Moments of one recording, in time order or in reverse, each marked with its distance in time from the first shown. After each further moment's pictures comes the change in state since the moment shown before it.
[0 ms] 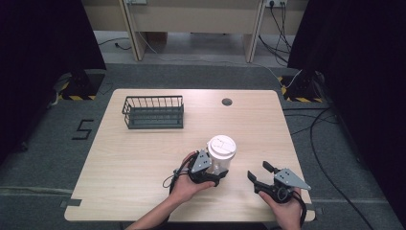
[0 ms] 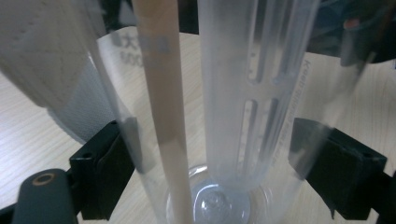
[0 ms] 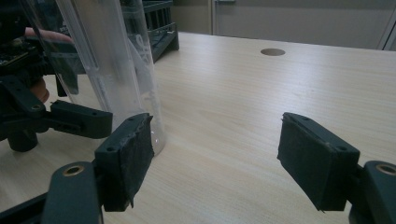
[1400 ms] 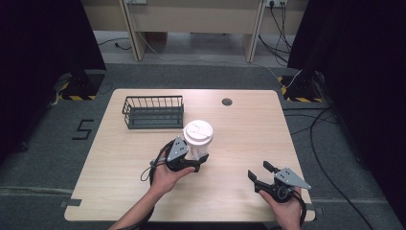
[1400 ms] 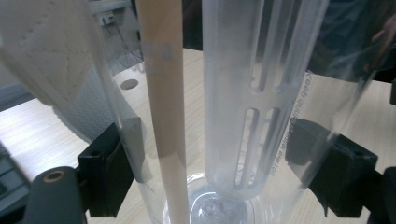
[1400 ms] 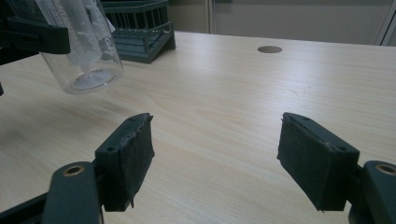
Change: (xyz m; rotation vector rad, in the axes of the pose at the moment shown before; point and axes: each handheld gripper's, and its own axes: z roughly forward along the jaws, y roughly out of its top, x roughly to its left) left arm 0.047 0.022 -0.063 -0.046 0.139 -0.031; right arm -0.002 -0.001 0.001 0.004 -0.008 0.021
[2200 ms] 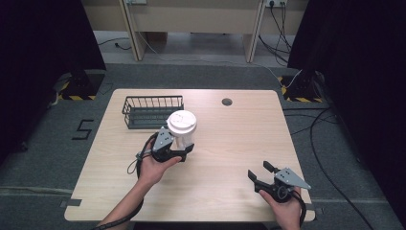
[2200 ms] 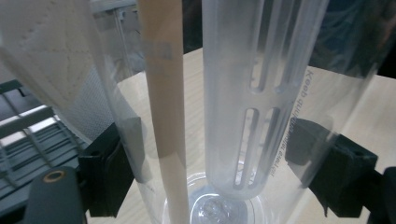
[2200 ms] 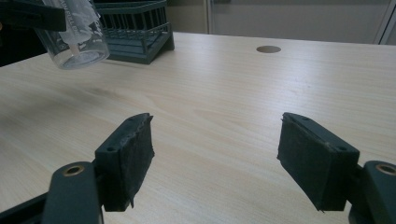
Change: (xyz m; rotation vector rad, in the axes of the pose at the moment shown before) left arm 0.043 0.004 -0.021 0.017 0.102 -0.031; right arm 0.000 -0.001 0.001 -0.003 -0.005 0.006
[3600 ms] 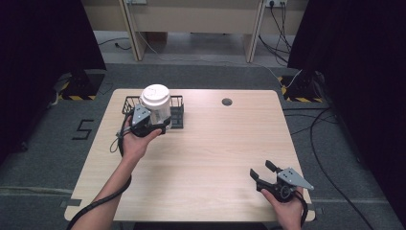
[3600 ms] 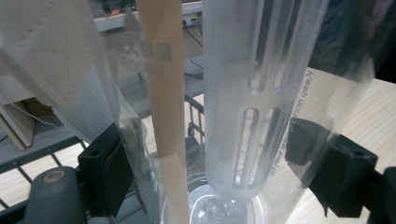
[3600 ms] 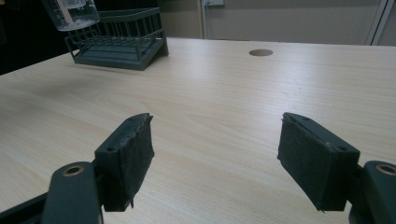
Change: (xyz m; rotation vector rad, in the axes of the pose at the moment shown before) left arm 0.084 0.030 -0.012 -0.020 0.217 -0.041; right arm -0.004 0.000 -0.003 -0.021 -0.017 0.028
